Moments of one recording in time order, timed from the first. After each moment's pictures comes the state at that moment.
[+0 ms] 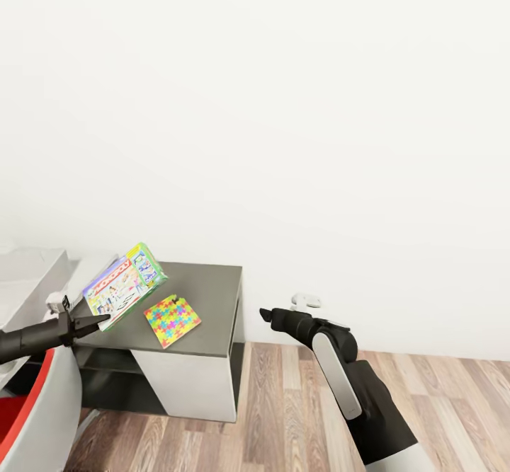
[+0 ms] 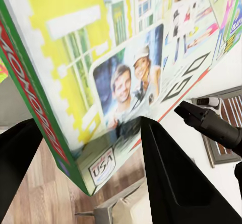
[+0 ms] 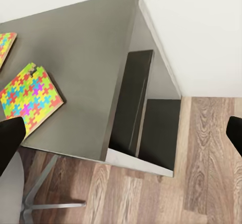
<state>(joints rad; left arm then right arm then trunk) -0.66 0.52 0.40 -0.70 0.00 0.87 -1.57 -0.47 0.11 0.25 -1.38 -0.53 0.74 -0.20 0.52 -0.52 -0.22</state>
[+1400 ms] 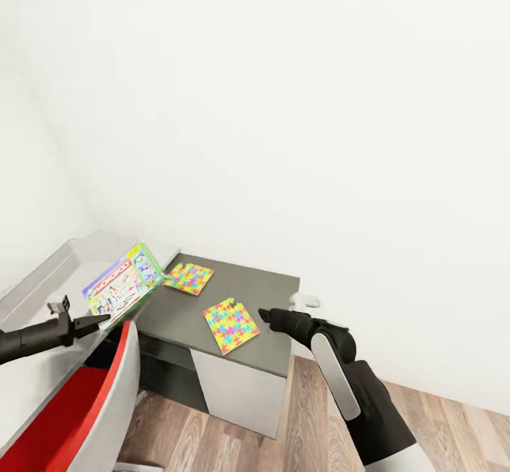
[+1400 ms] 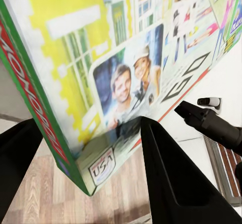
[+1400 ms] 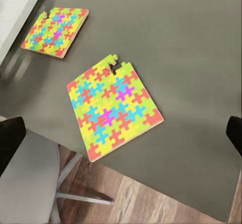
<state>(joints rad) -0.66 0.52 0.40 -0.70 0.00 0.87 -1.57 -0.47 0.11 0.25 -1.38 -0.53 0.74 -0.20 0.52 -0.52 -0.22</state>
